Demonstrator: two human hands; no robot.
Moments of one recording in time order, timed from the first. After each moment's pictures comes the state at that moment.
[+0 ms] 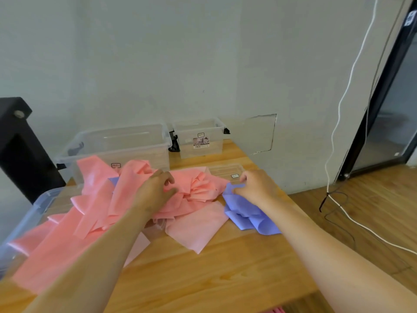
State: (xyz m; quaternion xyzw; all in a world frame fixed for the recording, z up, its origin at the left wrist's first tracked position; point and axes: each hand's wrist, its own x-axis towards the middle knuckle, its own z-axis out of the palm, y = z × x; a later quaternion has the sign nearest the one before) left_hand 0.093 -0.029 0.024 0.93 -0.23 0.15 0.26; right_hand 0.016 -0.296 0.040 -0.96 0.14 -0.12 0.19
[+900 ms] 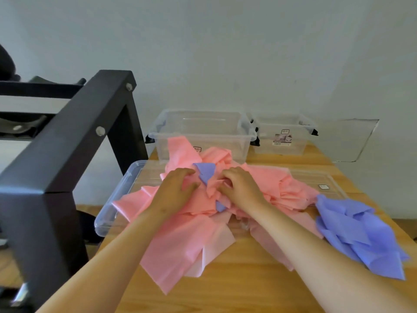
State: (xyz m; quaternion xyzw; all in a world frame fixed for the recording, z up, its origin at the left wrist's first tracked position) left_hand 0.095 0.126 0.001 0.90 -0.09 0.11 0.41; right_hand 0.109 -0.077 0.008 -0.93 -0.21 -0.16 0.26
